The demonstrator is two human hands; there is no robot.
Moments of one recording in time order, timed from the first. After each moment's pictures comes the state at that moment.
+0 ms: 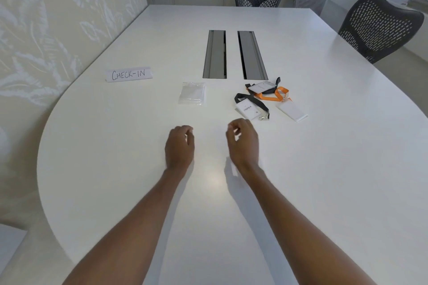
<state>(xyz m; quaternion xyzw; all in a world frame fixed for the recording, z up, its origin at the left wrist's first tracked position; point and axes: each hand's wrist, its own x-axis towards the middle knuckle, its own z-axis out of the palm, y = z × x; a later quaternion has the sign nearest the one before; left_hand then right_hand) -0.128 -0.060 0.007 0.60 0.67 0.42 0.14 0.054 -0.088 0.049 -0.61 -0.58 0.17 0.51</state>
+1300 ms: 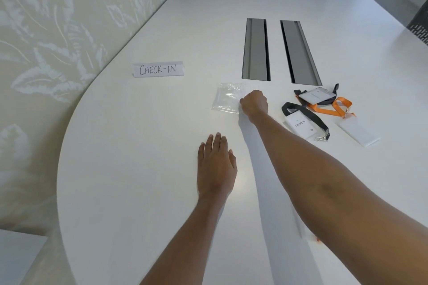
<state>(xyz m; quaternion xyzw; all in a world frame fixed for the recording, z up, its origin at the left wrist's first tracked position) -0.143 -0.022 -0.021 0.67 0.71 0.19 0.05 -0.030 0.181 0.036 -0.77 -0.50 0.30 0.27</state>
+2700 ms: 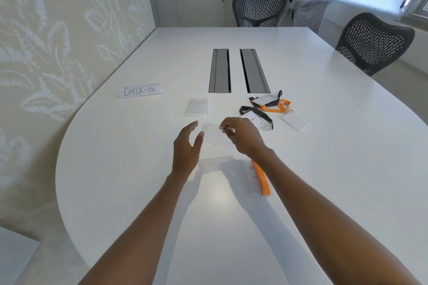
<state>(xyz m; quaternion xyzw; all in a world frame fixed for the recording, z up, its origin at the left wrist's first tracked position) -0.139 -0.072 0.046 0.61 0.57 0.51 0.22 0.057 -0.054 0.103 -0.58 -0.75 0.15 0.29</state>
